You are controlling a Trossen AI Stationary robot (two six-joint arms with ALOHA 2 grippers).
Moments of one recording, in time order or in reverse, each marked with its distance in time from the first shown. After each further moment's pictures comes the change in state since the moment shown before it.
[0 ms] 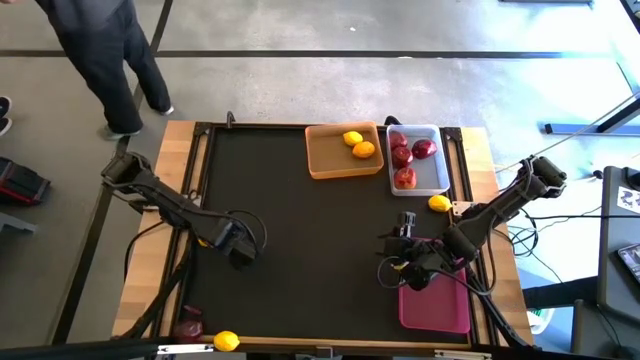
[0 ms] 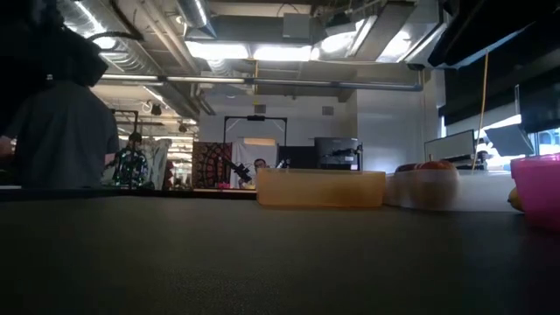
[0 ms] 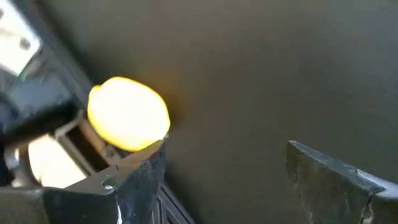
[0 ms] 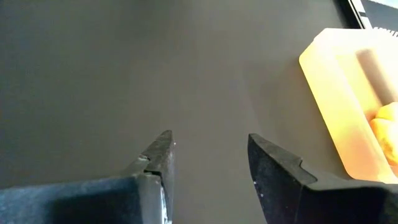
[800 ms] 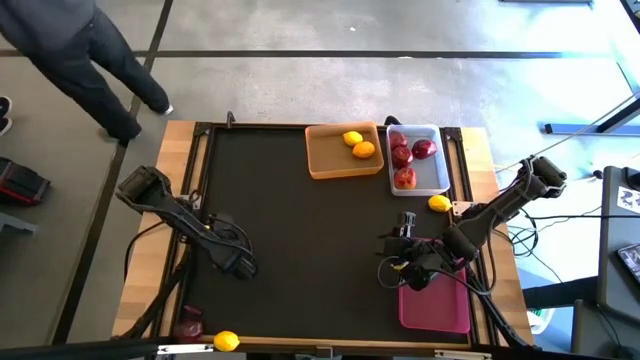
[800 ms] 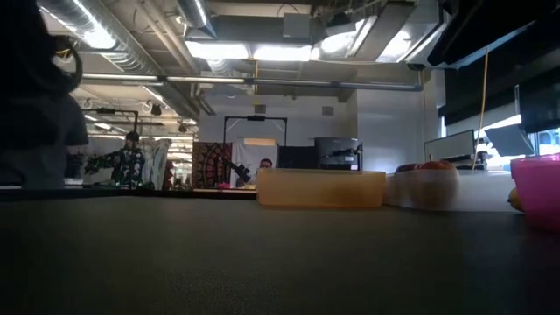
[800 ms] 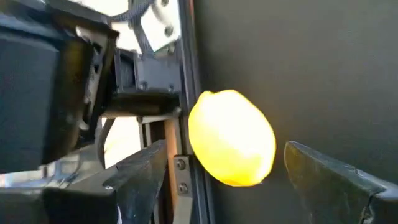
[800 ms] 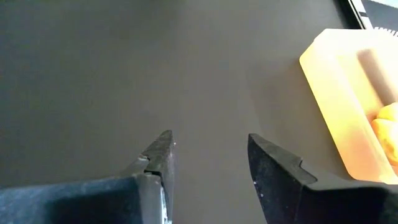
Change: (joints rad) left arm -0.123 0.226 -0.041 -0.198 -0.090 -0.457; right arm 0.000 0.000 0.000 0.006 0.000 0.003
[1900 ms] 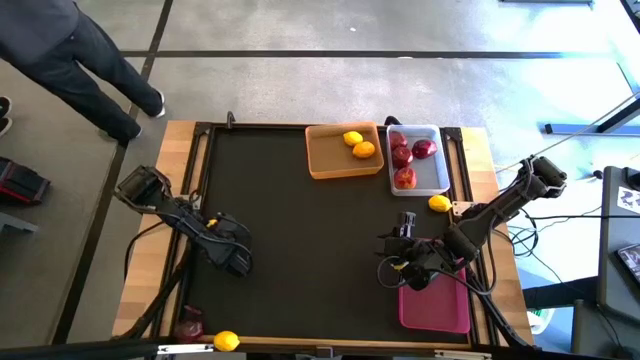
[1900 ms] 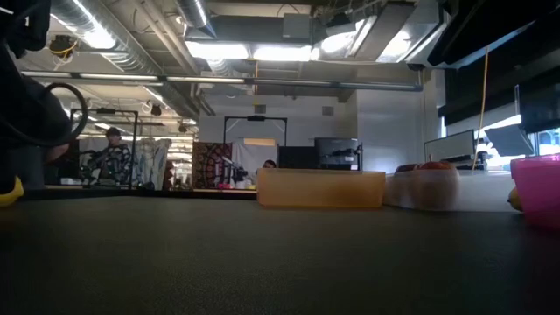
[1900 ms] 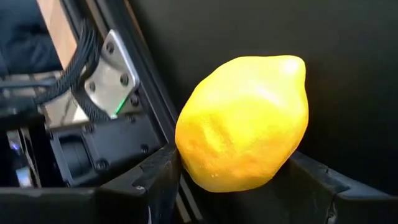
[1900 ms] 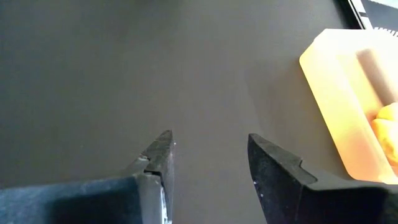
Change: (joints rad) left arm -0.006 -0.001 -0.199 0.223 -0.072 0.377; right arm 0.000 0.000 0.000 -0.001 0.000 -0.002
